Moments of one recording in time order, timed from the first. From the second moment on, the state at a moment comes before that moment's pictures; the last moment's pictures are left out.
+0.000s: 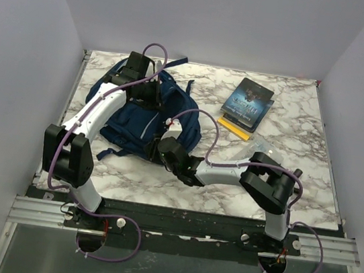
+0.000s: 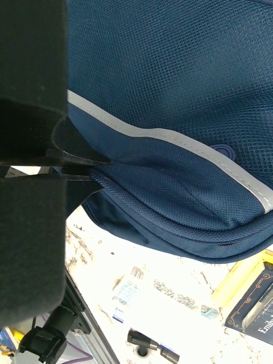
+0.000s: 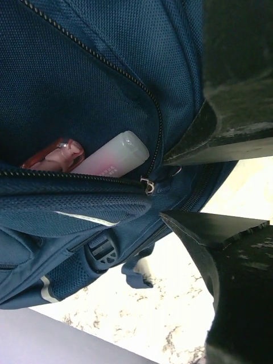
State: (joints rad) left arm -0.27 1.64 1.48 -0.73 0.38 -0.39; right arm 1.13 1.94 1.08 0.45 0.39 0.68
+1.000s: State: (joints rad) left arm -0.25 1.64 1.47 -0.70 0.38 -0.39; right arm 1.20 2.12 1.33 0.31 0.73 0.63
